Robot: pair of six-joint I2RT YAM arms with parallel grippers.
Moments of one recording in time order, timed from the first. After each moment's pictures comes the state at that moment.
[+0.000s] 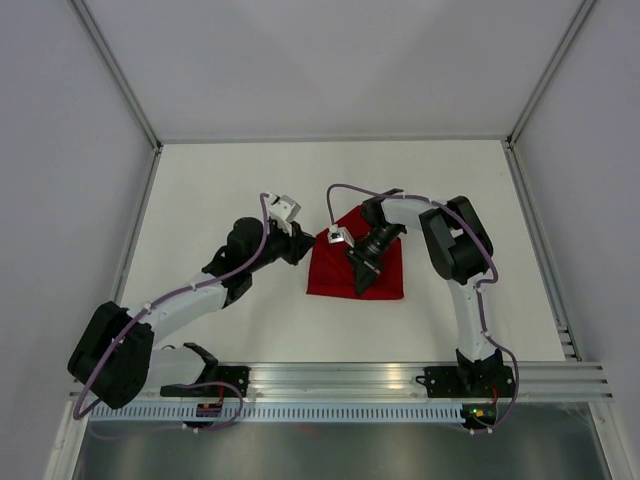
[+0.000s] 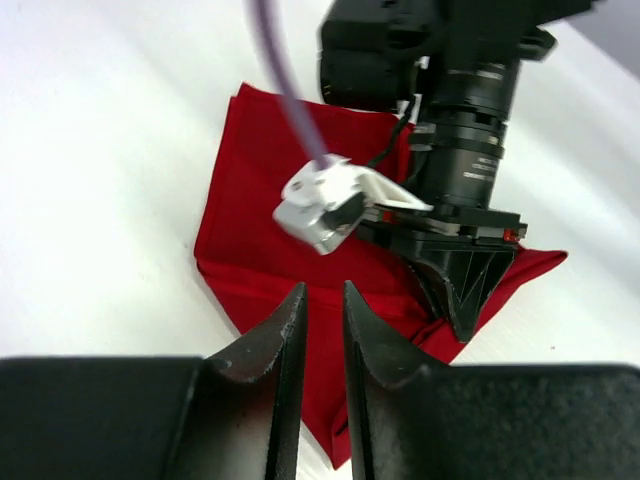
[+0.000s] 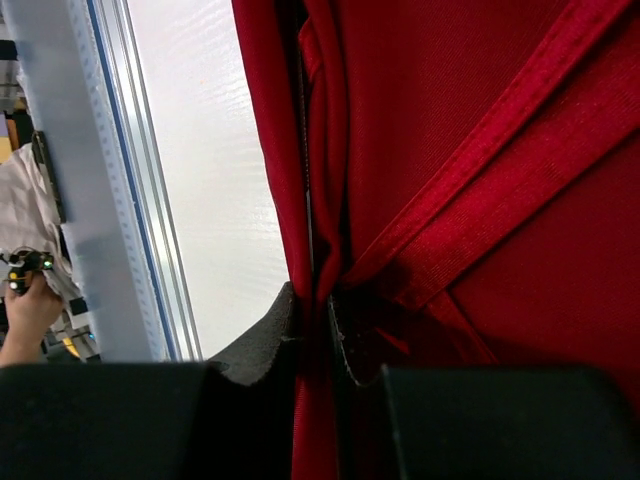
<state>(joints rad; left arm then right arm) -0.53 1.25 0.58 0.40 0.30 -0.17 0.46 2.23 1.49 -1.15 -0.89 -0.84</state>
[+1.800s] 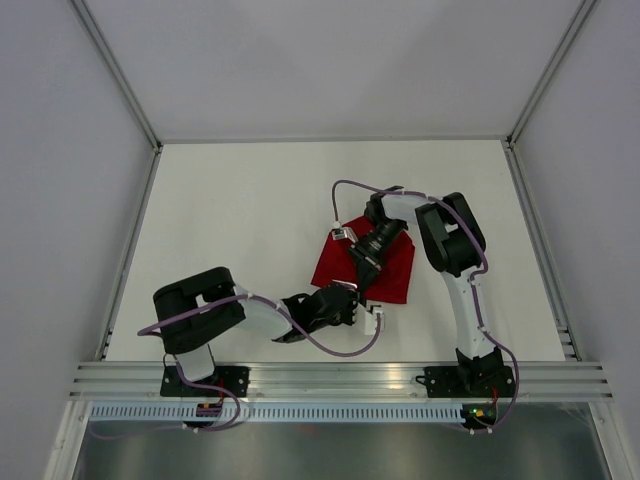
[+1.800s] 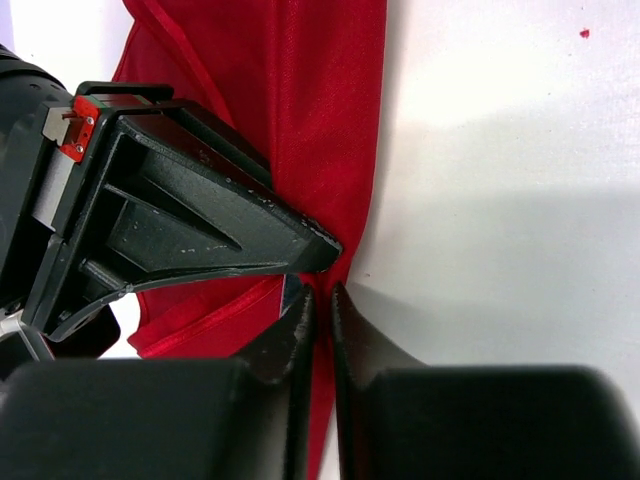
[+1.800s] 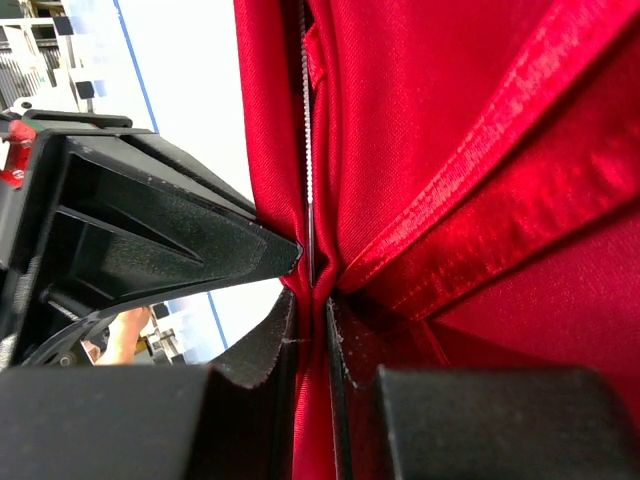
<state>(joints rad) -1.16 1.74 0.60 0.59 -0.17 0.83 0.43 2.34 1.59 -1.28 -0.92 -0.76</state>
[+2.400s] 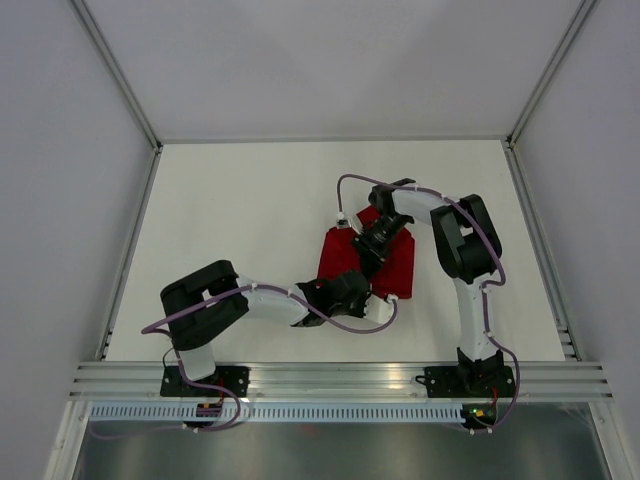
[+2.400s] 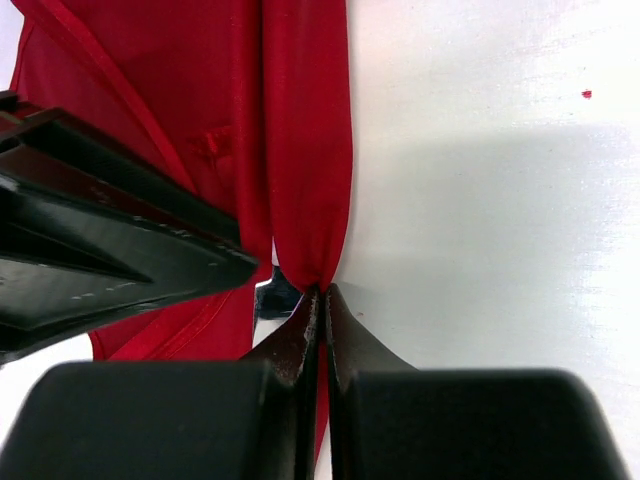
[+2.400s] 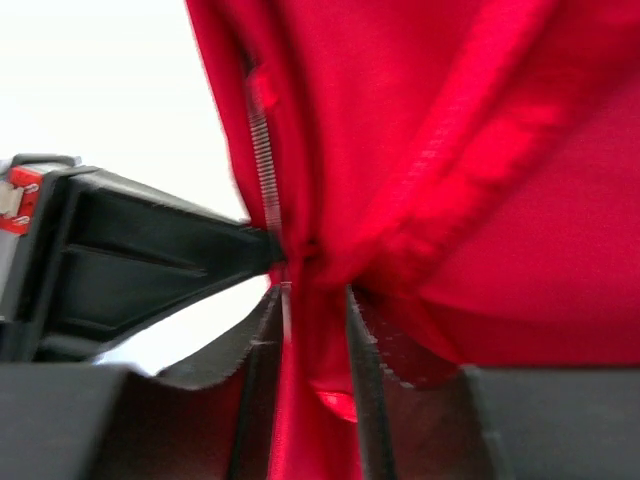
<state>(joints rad) -1.15 1.79 0.83 0.21 -0.11 0.76 0.40 2.21 1.54 -1.16 -0.81 -0.73</state>
